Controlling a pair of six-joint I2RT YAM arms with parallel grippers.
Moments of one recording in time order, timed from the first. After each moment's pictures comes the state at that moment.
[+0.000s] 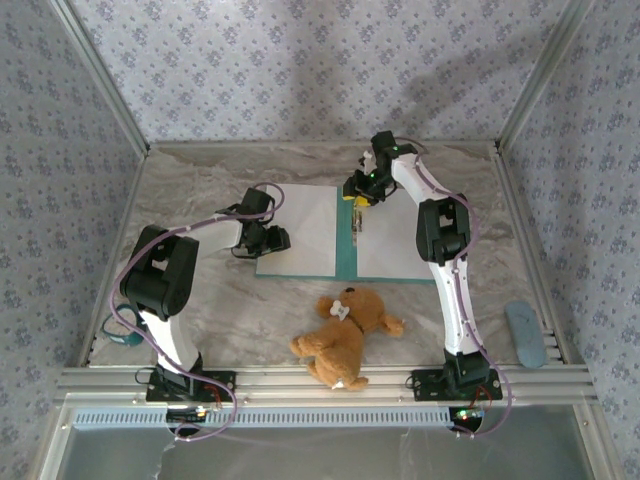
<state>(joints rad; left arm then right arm) -0.41 1.83 1.09 -0.39 0.19 -0.57 0.25 2.54 2.26 -0.97 -0.54 0.35</state>
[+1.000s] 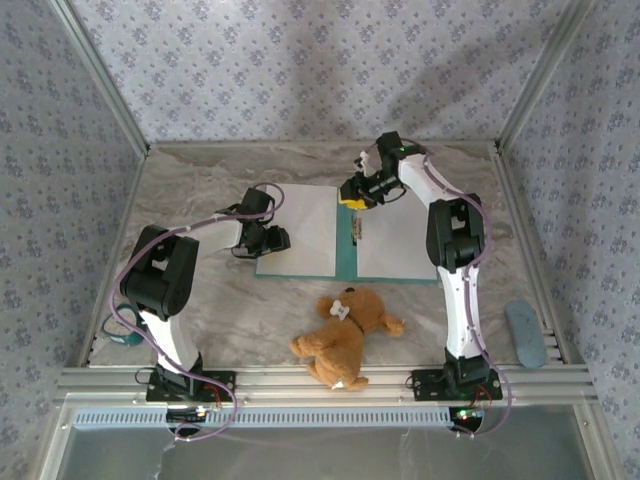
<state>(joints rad) -0.41 1.83 1.09 -0.39 0.19 -0.57 0.25 2.32 2.00 -0.95 -0.77 0.21</state>
